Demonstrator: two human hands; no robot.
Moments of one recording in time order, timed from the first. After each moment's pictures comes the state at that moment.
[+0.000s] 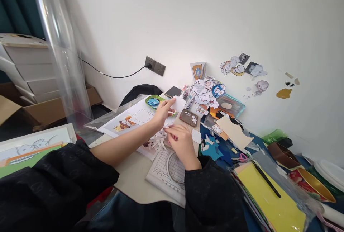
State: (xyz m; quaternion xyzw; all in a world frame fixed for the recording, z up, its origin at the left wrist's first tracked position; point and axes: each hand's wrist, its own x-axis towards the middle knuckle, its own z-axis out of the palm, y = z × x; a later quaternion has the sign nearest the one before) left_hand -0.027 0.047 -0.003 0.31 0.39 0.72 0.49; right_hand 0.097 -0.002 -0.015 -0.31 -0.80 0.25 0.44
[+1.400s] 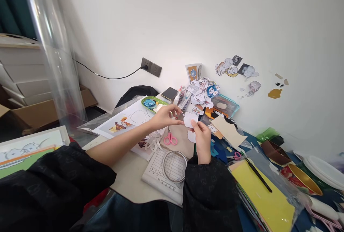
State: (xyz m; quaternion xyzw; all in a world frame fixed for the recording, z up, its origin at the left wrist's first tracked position) left_hand -0.034 0.039 -0.001 0.72 0.39 0.52 0.24; right_hand 0.149 0.033 -0.011 -0.43 -0.54 0.43 0.59
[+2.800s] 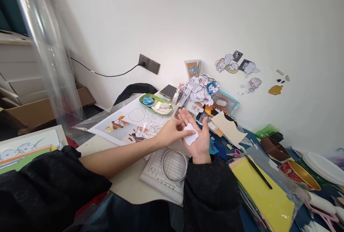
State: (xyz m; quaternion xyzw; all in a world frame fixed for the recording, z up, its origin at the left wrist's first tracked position) left_hand 0.016 0.002 -0.013 0.65 0.45 0.48 0.38; right_hand 0.130 0.006 0.007 -0.19 -0.40 0.74 0.50
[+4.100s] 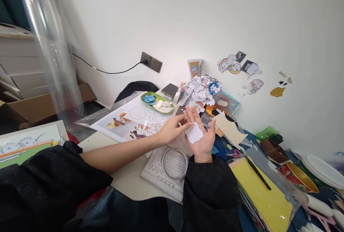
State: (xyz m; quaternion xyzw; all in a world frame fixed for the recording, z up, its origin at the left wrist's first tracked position) left_hand 0.013 -0.002 -0.003 0.67 0.41 0.50 0.37; right_hand 0.136 0.003 0.009 -0.13 -0.40 0.74 0.53
